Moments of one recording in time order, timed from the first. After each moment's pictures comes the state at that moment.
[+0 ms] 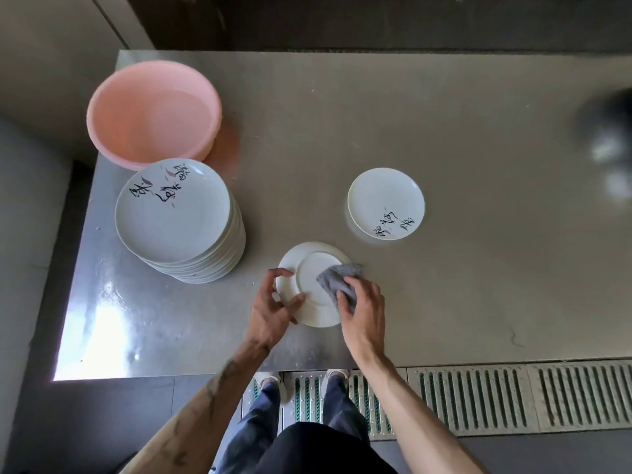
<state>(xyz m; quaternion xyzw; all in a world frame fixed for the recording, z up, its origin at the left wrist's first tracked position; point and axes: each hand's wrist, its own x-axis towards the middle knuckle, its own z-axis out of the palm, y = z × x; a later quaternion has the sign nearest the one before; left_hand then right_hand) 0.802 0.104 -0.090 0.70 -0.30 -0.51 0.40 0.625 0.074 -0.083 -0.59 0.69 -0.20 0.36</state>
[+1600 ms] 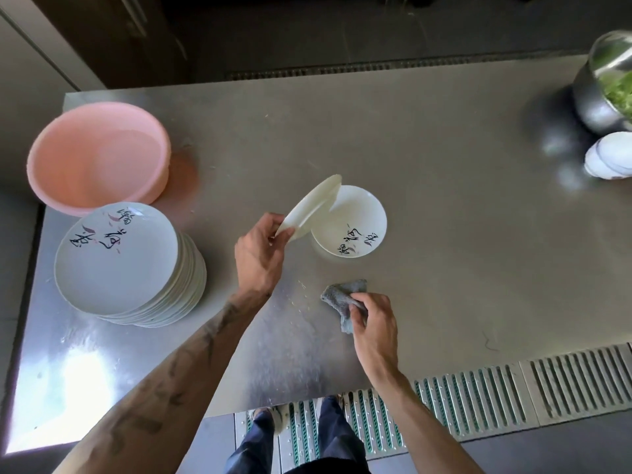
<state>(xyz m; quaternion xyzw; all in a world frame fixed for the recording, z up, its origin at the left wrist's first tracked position) 0.770 -0.050 -0.042 0.72 -0.52 -0.26 0.38 0.557 0.045 -0.072 -0.57 0.71 -0.24 0.33</state>
